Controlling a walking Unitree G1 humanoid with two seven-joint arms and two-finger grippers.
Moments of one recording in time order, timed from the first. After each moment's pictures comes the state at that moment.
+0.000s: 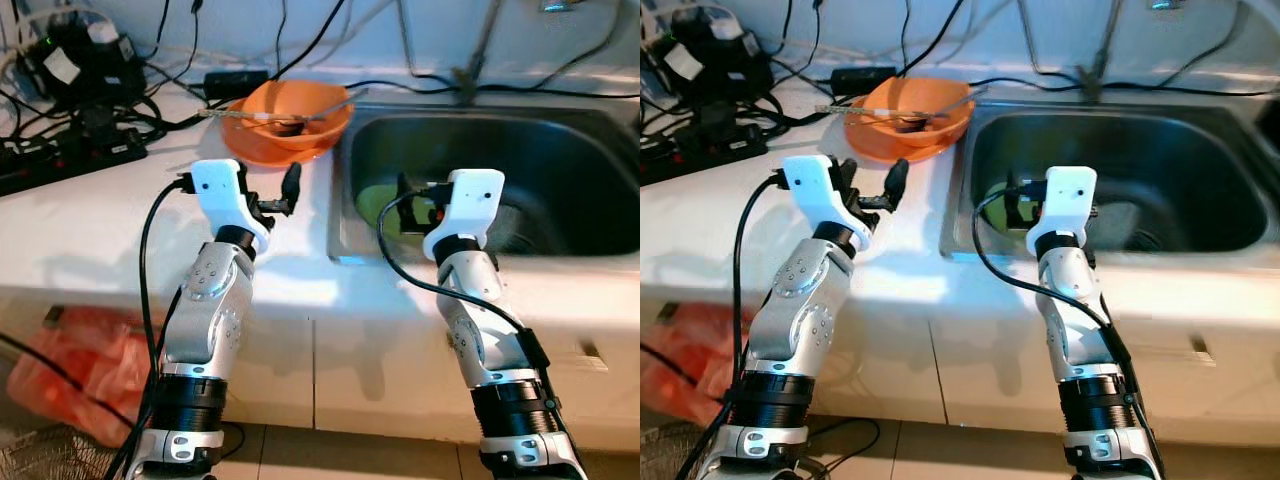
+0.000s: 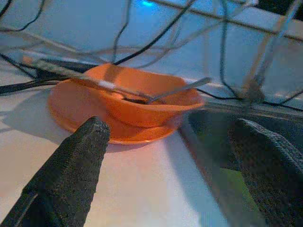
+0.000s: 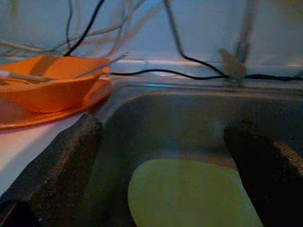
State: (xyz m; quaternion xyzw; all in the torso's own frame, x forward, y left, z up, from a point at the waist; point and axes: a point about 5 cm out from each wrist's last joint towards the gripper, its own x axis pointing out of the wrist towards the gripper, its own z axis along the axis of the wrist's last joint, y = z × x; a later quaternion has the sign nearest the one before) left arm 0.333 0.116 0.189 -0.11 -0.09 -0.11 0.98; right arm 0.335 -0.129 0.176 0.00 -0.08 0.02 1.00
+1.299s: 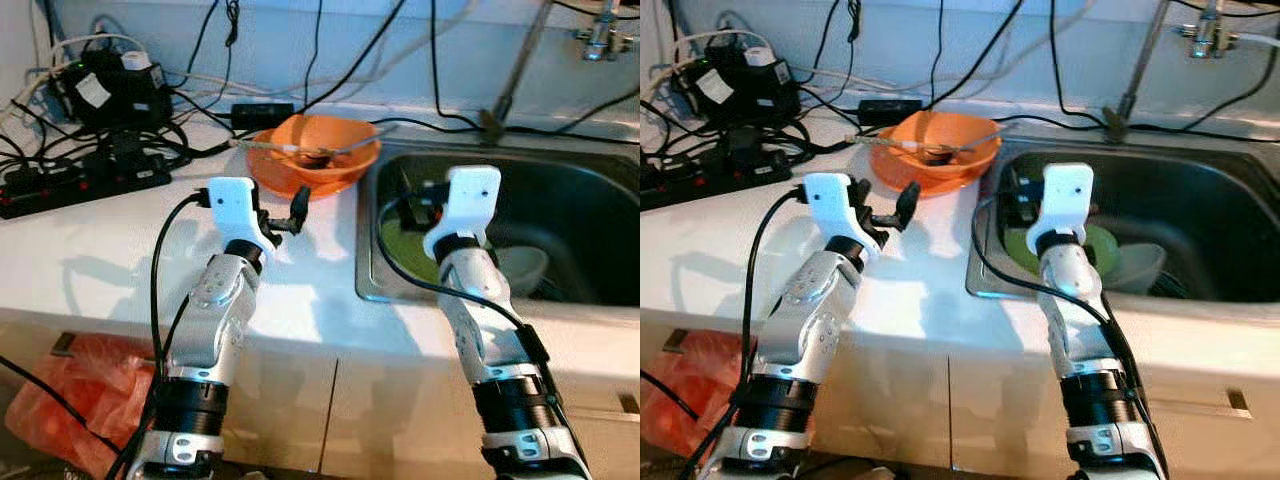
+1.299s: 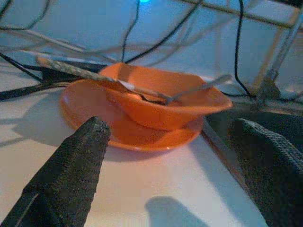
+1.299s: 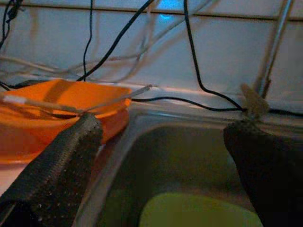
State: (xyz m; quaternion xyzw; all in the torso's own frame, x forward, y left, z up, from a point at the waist) left arm 0.337 0.111 0.166 -0.08 -0.03 -0.14 0.99; right arm 0.337 -0.134 0.173 -0.01 -0.07 0.02 1.00
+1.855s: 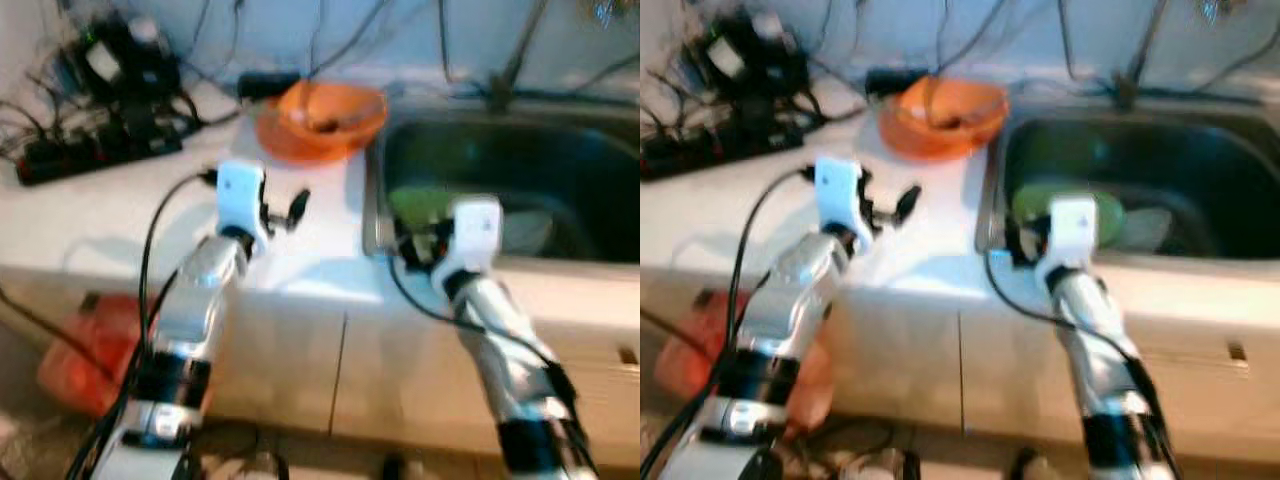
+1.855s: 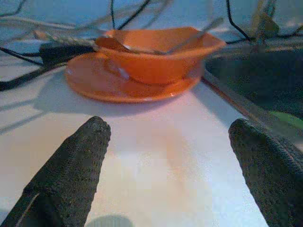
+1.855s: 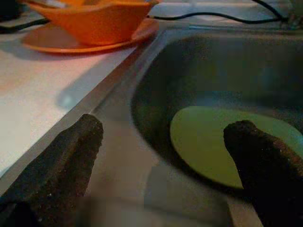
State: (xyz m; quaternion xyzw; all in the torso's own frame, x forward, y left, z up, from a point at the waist) left arm 0.350 0.119 0.178 0.01 -0.02 -0.18 0.98; right arm 0.307 -0.150 0.149 0.01 0.03 0.07 1.00
